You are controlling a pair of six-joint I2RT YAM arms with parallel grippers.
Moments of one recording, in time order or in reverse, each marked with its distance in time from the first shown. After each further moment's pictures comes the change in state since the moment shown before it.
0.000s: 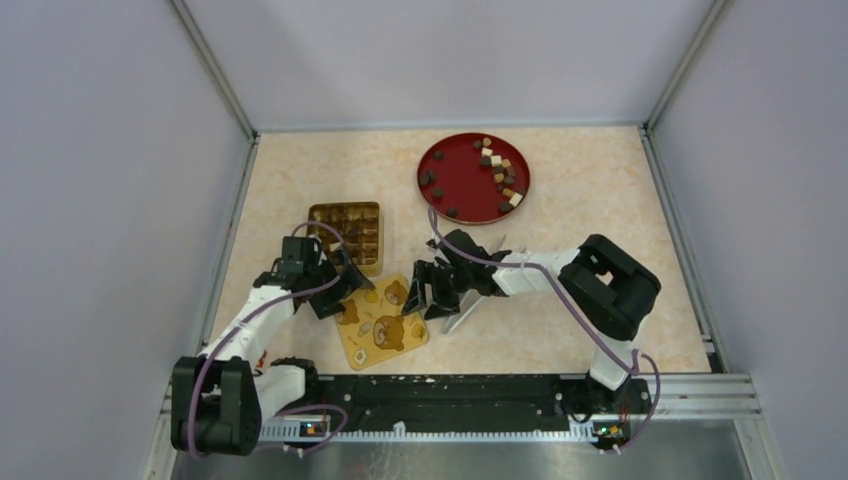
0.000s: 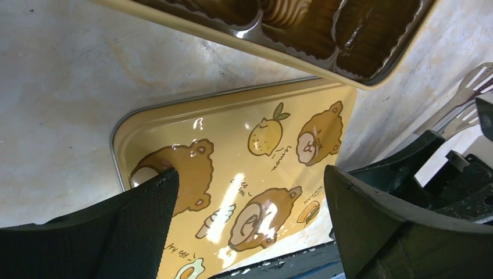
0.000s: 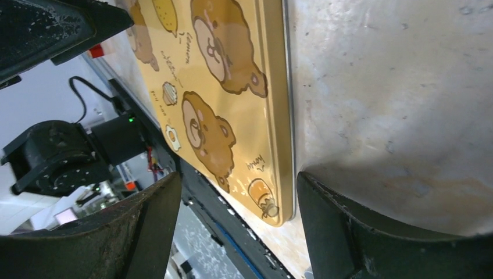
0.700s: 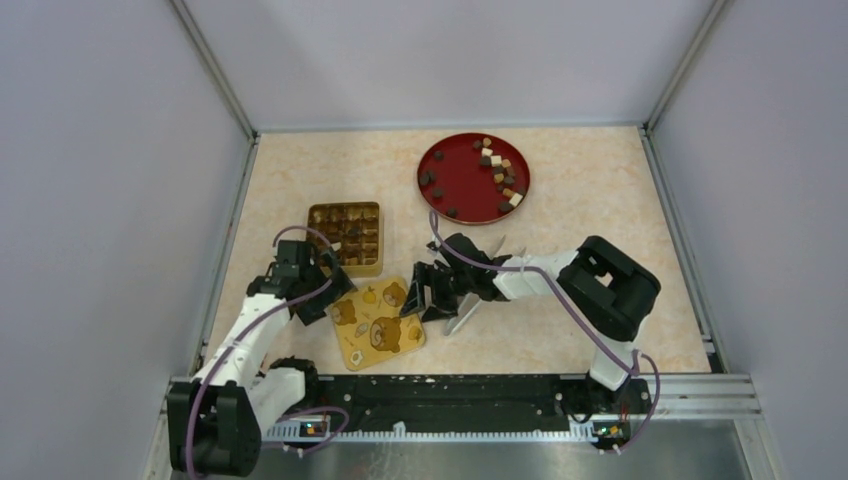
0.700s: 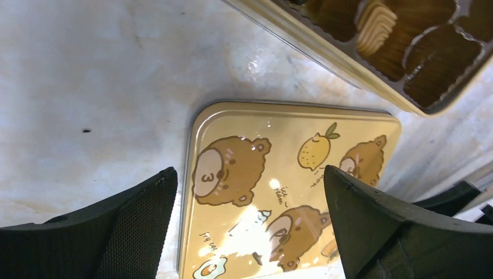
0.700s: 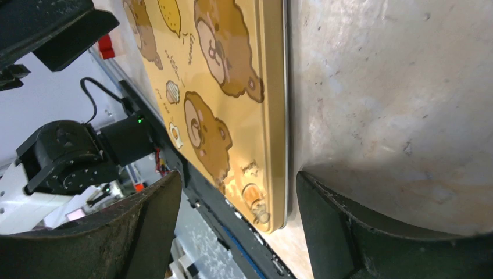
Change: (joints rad) left arm 0.000 -0.095 0.018 -0.126 -0.205 -0.027; right arm 0.006 0.007 -0.055 0.124 -0.026 0.071
